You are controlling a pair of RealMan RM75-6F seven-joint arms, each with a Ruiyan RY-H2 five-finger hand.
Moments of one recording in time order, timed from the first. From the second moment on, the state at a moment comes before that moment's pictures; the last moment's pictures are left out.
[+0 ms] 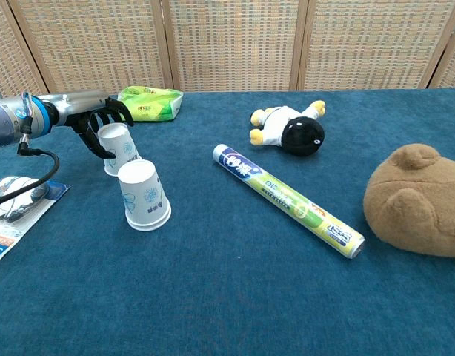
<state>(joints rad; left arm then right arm) -0.88 -1.63 -0.22 -0.95 1.05 0.66 0.08 0.12 -1.19 0.15 -1.45 -1.35 1.43 -0.06</state>
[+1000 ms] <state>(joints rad) -0.80 -1.30 -0.23 -1.45 1.23 0.85 -0.03 0.13 -1.19 0.14 -1.47 -1.37 1.43 -0.07</state>
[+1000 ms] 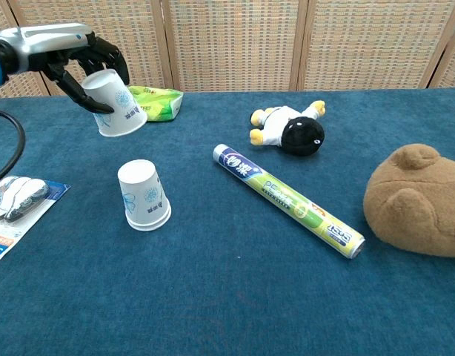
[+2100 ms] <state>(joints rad) -0.76 -1.24 -0.13 -1.64 1.38 0.87 -0.02 0.11 -1.17 0.14 -1.49 -1.38 1.46 -0.05</state>
